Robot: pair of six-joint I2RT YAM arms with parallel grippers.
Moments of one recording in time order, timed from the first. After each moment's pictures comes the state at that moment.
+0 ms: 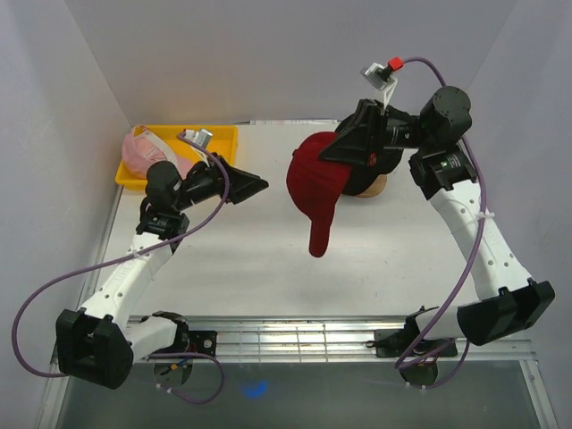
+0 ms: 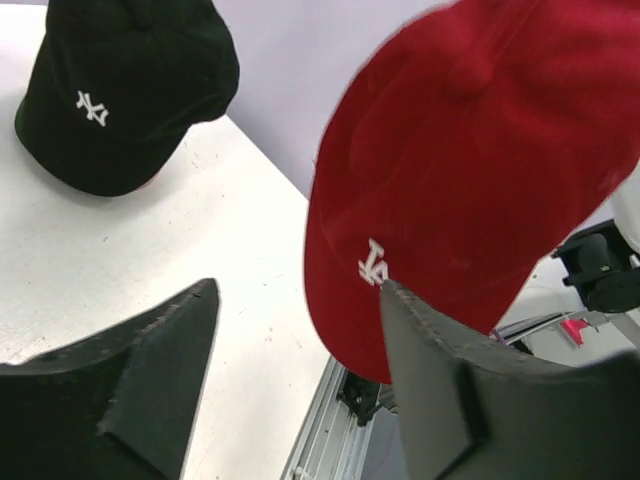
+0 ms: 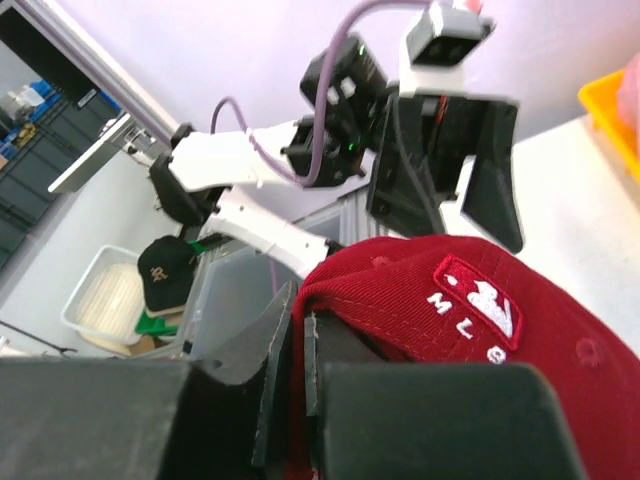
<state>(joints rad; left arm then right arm) -0.29 1.12 0.88 0.36 0.84 -0.76 0.36 1.34 1.52 0.11 -1.27 0.83</state>
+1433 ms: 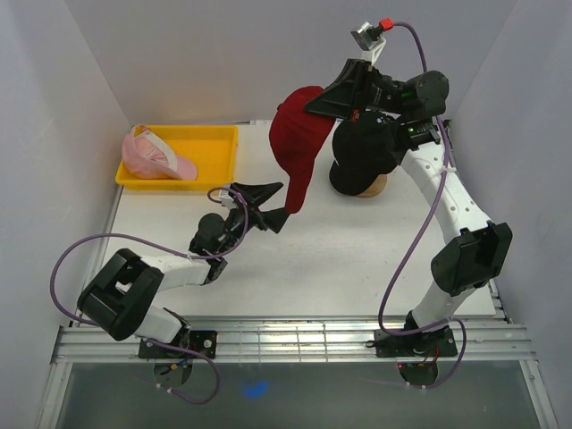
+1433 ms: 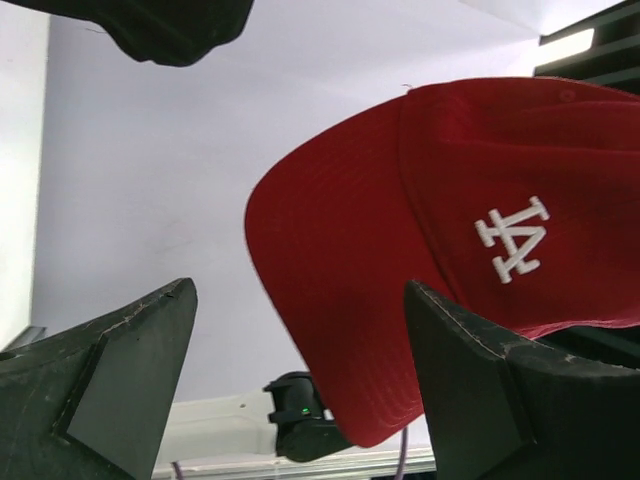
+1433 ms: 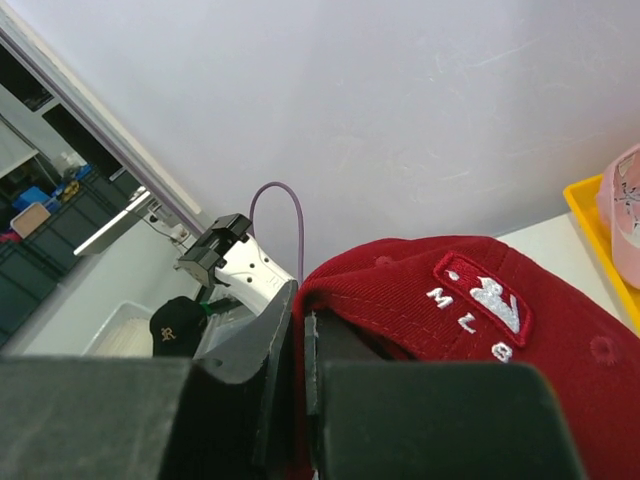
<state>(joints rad) -0.59 1.40 0.43 1.16 0.20 -1.91 0.35 1.69 1.78 0.67 -1.19 1.27</state>
